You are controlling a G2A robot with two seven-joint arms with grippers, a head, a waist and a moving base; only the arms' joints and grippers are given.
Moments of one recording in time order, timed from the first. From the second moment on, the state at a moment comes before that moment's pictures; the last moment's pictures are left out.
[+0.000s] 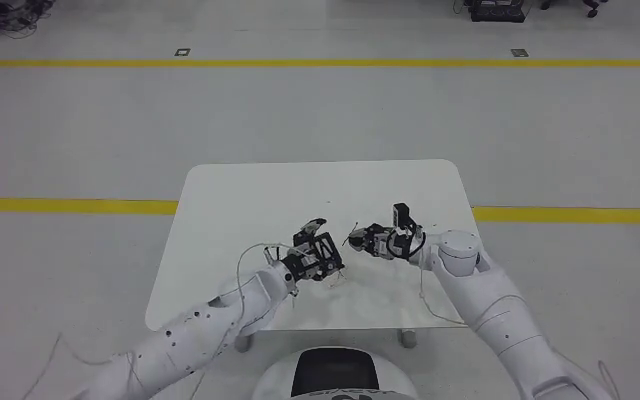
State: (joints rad) left arm 1.22 -0.95 -0.58 -1.70 1.57 -0.02 -0.15; right arm -1.25 -1.19 1.09 -1.23 0.52 0.30 0.81
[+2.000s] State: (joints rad) left arm 0.89 -0.88 -0.27 -1.68 1.57 -0.26 -0.14; right arm -1.24 -1.19 1.04 -1.21 0.55 0.34 0.90
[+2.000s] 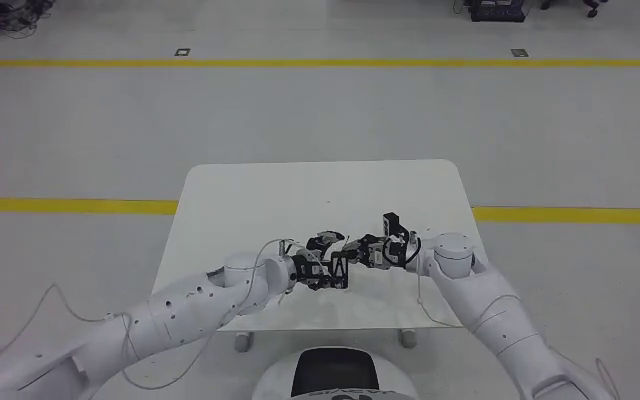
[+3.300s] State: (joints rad) left arm 0.85 -0.87 -0.24 -1.66 1.57 -0.23 -0.10; right arm -1.23 -1.18 1.02 -1.20 0.59 0.34 0.87
